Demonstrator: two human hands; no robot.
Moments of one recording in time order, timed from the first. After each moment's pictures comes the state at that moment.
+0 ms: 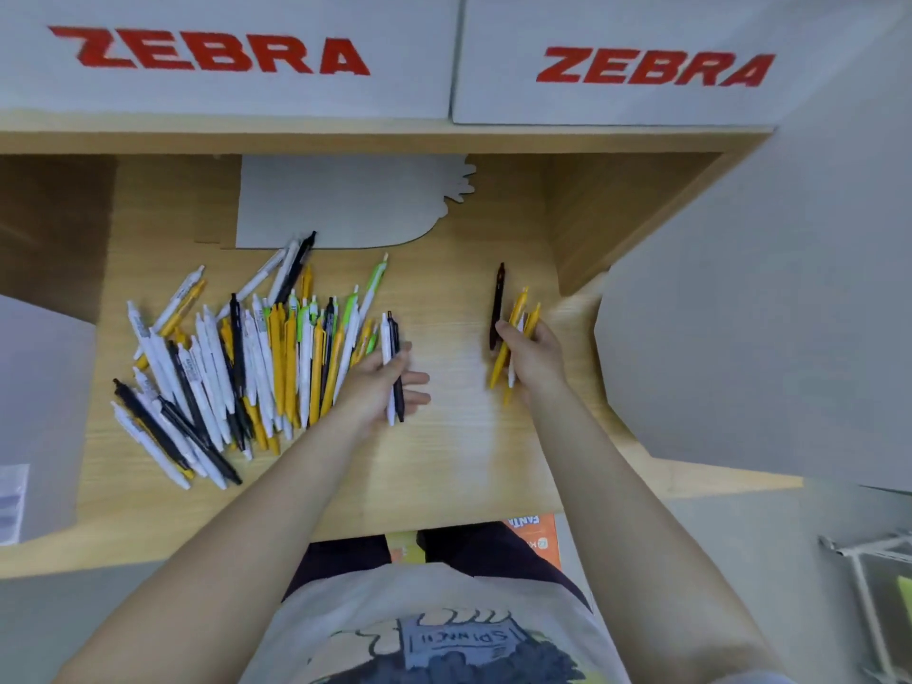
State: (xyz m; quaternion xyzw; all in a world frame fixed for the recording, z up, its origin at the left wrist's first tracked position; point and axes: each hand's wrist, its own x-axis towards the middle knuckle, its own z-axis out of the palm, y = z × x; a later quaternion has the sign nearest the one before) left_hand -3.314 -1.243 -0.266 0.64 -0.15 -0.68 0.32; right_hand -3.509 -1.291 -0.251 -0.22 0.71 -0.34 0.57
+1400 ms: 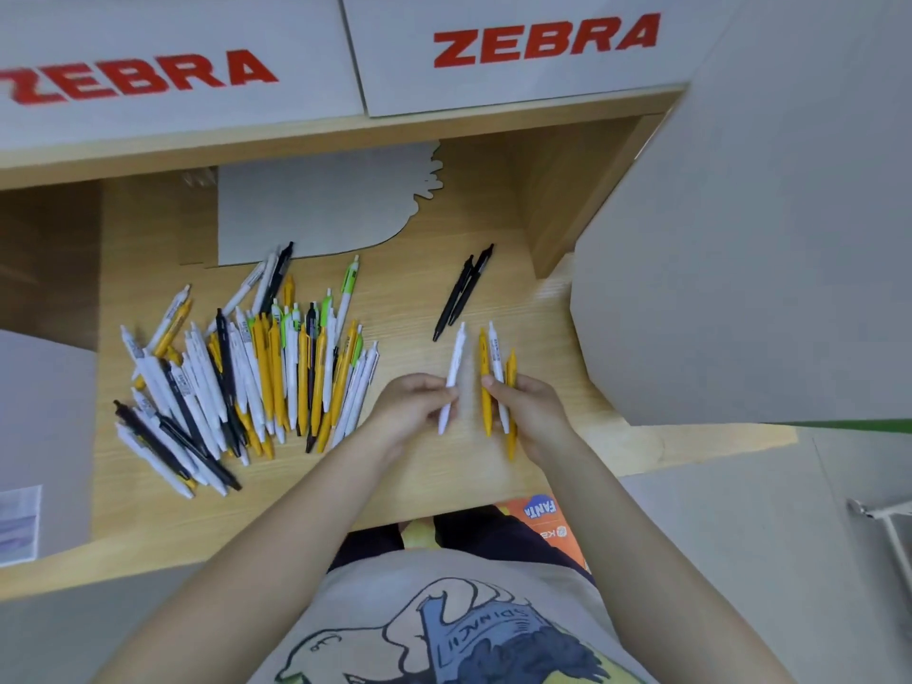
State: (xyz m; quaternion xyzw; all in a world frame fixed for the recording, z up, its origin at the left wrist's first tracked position) left_hand -3.366 -1.219 -0.247 0.64 -0.27 -0.68 0.21; right_hand -3.543 -1.213 -0.253 -0.20 0.66 -0.29 0.66
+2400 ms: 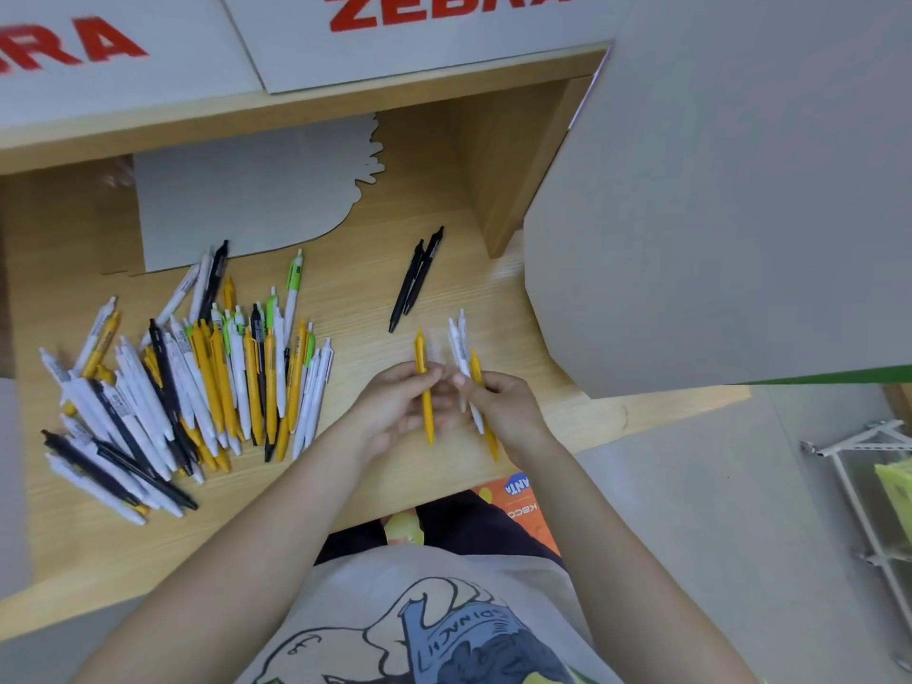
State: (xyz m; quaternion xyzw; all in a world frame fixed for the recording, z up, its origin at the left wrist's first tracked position) left_hand -3.392 -1.224 -0.249 0.57 -0.17 -0.78 0.22; right_hand -3.552 -1.193 -0.233 -0.25 0.68 -0.29 0.63
